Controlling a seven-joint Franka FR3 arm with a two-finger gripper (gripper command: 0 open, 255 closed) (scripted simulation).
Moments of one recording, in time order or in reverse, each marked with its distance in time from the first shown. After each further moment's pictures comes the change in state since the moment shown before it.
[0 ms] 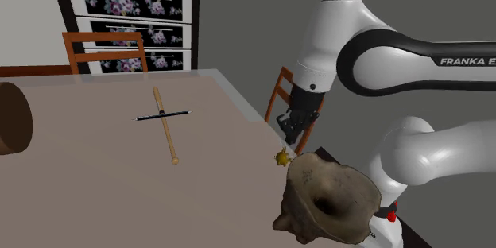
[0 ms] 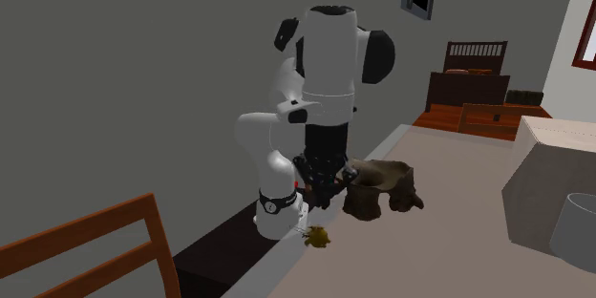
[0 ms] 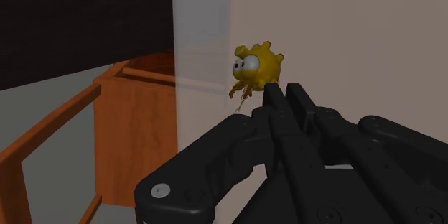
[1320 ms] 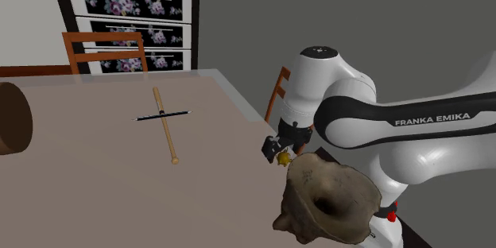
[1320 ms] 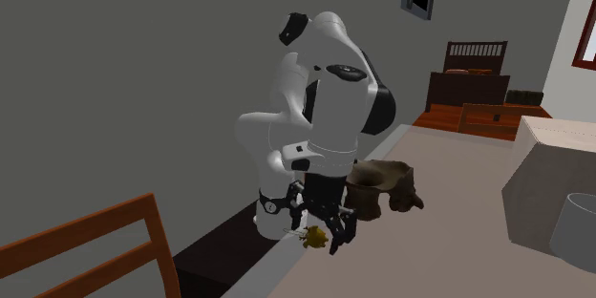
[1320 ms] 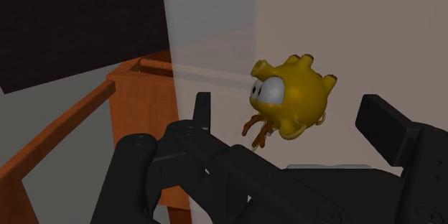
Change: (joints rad) arm -0.042 0.092 0.211 -0.147 0.022 0.273 0.099
